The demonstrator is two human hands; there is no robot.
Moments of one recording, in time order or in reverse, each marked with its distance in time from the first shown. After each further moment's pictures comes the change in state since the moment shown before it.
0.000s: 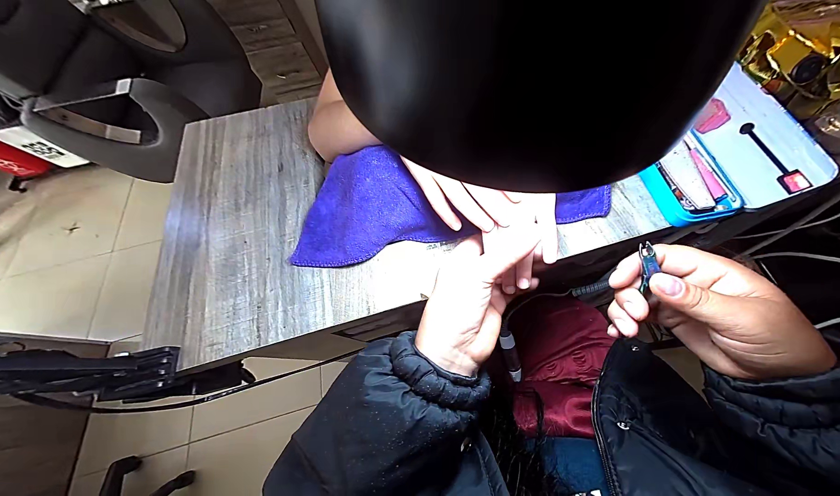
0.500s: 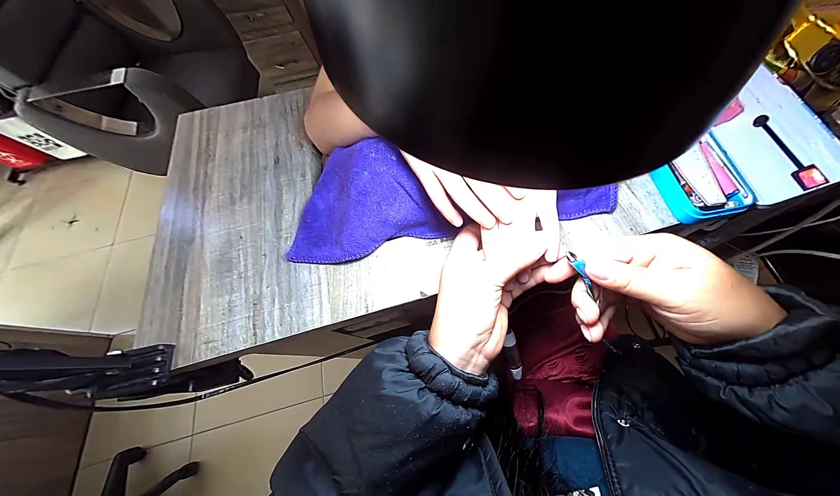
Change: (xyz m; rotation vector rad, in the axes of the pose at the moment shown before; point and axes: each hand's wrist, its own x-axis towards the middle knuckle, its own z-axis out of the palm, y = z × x) left_hand 0.002 -0.012 0.002 -0.065 0.017 0.102; right_hand 0.039 -0.002 0.015 -0.062 -0.142 0.117
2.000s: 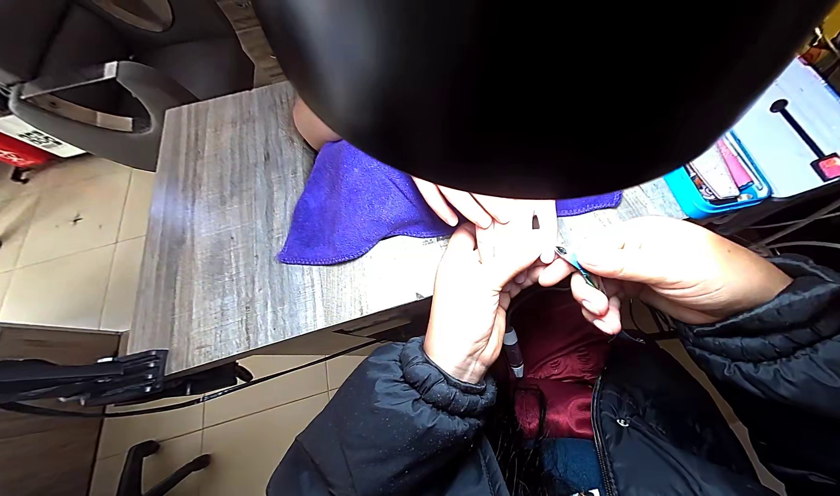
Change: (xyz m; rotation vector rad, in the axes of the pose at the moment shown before) left_hand 0.000 -0.002 0.000 0.025 0.036 0.019; right_hand 0.016 -0.010 -0.010 0.009 -0.079 0.167
